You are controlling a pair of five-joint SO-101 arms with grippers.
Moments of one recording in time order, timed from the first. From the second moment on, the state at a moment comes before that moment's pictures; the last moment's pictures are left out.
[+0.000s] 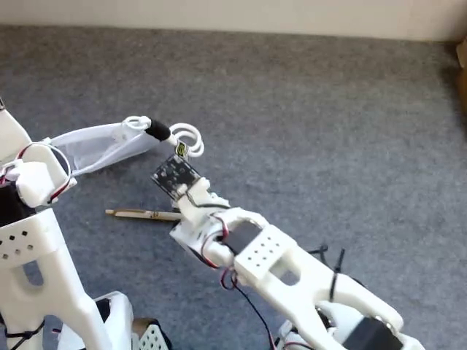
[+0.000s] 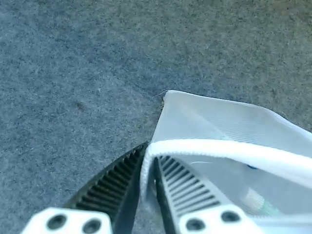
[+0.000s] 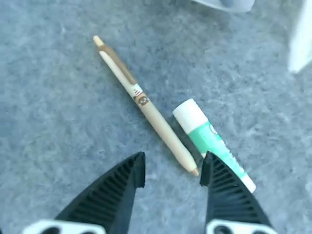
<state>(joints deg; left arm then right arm) -30.7 -37.7 18.1 81.9 14.3 -50.0 -26.5 51.0 34.2 5.1</state>
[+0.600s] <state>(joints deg) -36.9 -38.9 18.7 81.9 14.5 -49.3 -4.0 35.0 34.2 21.7</state>
